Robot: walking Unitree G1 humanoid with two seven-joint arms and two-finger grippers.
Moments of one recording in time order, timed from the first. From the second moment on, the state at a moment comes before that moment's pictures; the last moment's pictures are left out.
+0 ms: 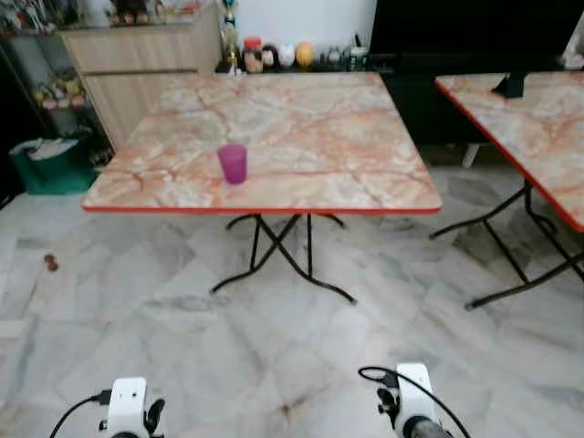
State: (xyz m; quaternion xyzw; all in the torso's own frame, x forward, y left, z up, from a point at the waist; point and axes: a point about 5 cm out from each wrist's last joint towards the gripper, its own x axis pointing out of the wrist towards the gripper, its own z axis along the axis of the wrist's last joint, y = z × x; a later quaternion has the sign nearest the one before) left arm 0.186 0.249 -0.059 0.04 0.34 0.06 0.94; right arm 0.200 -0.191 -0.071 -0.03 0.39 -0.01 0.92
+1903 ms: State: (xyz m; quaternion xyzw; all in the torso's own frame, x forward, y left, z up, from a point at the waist) left arm 0.159 0.242 -0.078 0.02 0.40 0.06 0.91; right arm 0.194 -0.183 -0.077 0.00 0.41 -0.01 0.91
